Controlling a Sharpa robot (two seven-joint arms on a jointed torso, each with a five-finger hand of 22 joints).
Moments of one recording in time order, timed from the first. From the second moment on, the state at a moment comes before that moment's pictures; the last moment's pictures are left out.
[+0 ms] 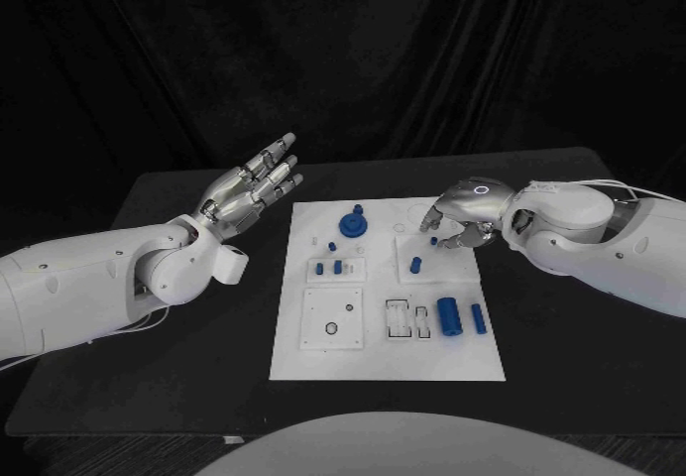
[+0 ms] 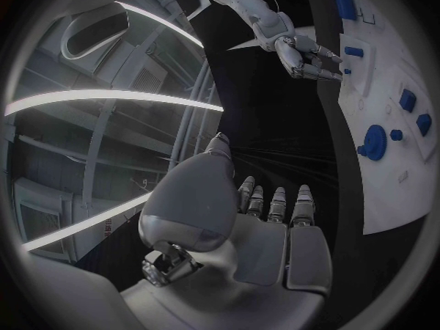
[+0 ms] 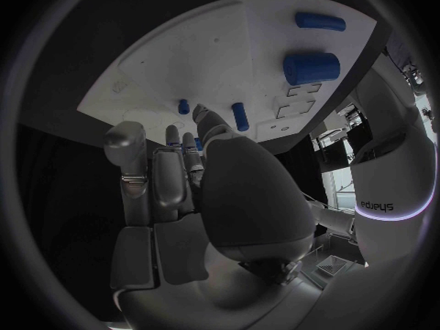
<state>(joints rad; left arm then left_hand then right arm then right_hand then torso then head) 1.20 -0.96 -0.21 1.49 -0.11 0.04 0.67 1.34 0.13 -0.19 0.29 0.30 0.17 -0.10 0.02 0.02 0.00 -0.14 0.00 0.00 0.00 -0.01 0.00 0.00 0.16 0.00 0.13 0.00 0.00 1.31 -0.82 -0.21 1.46 -1.83 -0.16 0.07 1.52 -0.10 0.10 0.15 0.29 0.91 0.08 0.08 0.09 1.00 0.09 0.16 0.14 1.46 -0.02 1.26 1.21 0.12 1.39 0.09 0.84 1.31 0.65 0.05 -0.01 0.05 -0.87</state>
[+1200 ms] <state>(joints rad) 1.20 -0.96 -0.21 1.49 -0.10 0.07 0.68 1.43 0.15 -0.22 0.28 0.39 0.20 -0.06 0.02 0.03 0.00 -0.09 0.00 0.00 0.00 0.05 0.00 0.00 0.16 0.01 0.19 0.00 0.03 1.28 -0.78 -0.21 1.39 -1.84 -0.15 0.06 1.51 -0.09 0.16 0.16 0.32 1.01 0.11 0.11 0.11 1.05 0.08 0.16 0.12 1.46 -0.02 1.26 1.21 0.12 1.39 0.09 0.84 1.31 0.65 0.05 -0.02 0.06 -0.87</state>
